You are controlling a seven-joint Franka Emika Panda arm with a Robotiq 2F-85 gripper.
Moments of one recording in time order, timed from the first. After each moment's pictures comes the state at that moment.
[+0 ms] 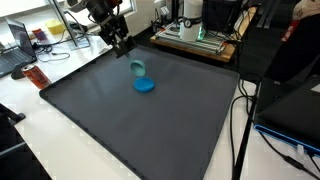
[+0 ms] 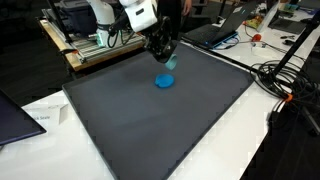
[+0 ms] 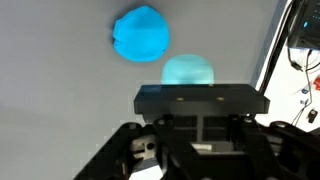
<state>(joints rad) -0.19 0.23 -0.04 -2.01 0.60 2.08 -0.72</state>
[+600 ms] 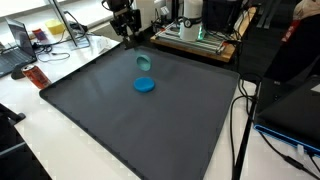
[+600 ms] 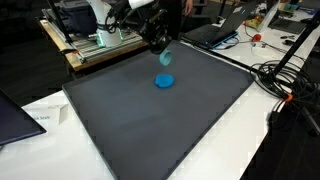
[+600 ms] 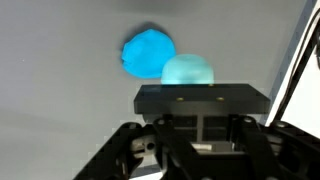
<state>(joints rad) -0.11 0.02 -0.04 -2.25 0.47 2.27 -0.56</state>
